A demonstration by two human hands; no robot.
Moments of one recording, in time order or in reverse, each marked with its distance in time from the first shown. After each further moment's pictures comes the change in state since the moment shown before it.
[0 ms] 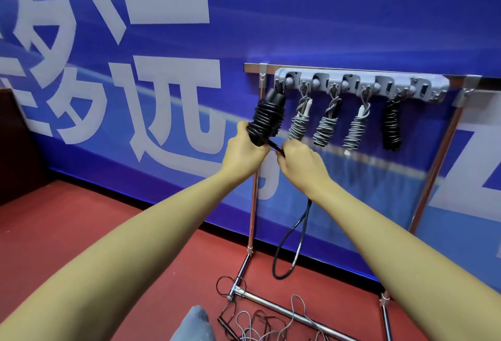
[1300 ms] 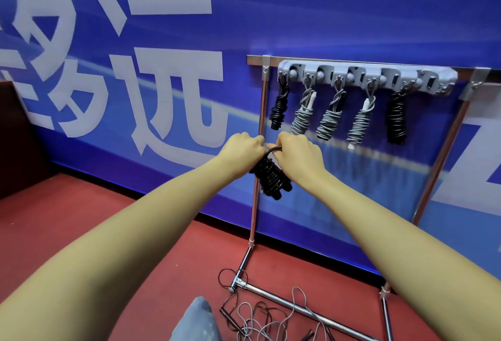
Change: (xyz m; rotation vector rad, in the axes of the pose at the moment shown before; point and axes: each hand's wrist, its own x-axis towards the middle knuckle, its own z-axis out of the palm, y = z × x) left_hand 0.006 -0.009 -0.012 1.416 -0.341 0.540; right_hand 0.000 -0.023 -0.013 0.064 -0.051 0.093
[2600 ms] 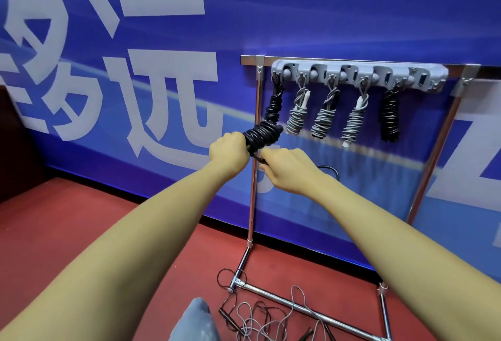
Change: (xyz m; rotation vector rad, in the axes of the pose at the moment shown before) left_hand 0.013 0.003 0.019 -0.542 0.034 -0.573; right_hand -0.015 0.006 0.001 -0.213 -0.181 -0.402
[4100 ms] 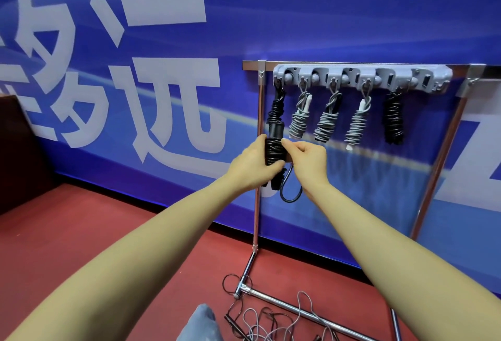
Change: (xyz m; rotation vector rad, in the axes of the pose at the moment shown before) left_hand -0.029 0.021 -0.002 -0.632 -0.156 0.200; right_hand 0.010 0.017 0.026 1.268 0.580 0.705
